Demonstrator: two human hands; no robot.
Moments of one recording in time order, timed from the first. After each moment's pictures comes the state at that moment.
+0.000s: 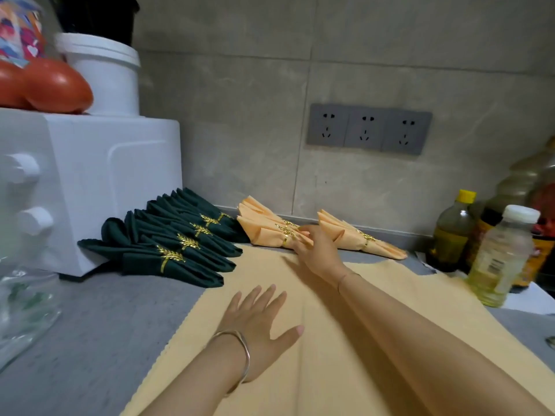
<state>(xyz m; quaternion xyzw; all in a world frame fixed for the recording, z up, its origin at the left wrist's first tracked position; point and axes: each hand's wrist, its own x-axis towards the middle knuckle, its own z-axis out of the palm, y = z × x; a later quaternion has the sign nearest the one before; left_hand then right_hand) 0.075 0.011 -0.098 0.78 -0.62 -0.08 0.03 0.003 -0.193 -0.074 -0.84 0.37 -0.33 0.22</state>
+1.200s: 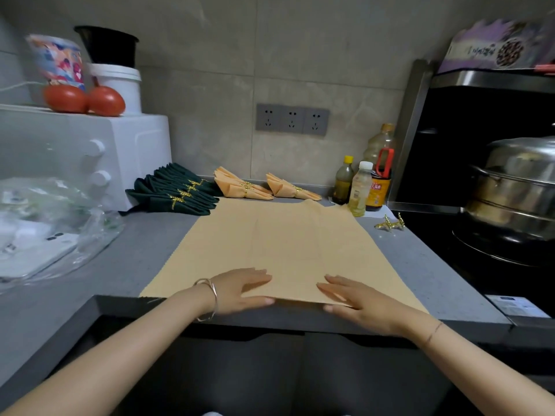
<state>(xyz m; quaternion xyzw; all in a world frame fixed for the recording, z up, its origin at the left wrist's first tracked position) -0.037 0.222 -0.073 0.64 -0.74 -0.18 0.08 -0.322 0.143 -0.068 -0.91 0.37 -0.01 0.16</state>
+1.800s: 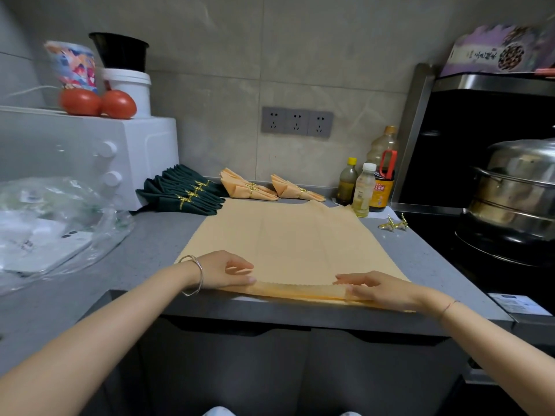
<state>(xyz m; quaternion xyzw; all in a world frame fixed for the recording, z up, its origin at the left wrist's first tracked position) 0.002 0.232 -0.047 0.68 -0.68 -0.23 0.13 -0.333 0.127 -0.048 -0.88 0.40 0.02 0.25</state>
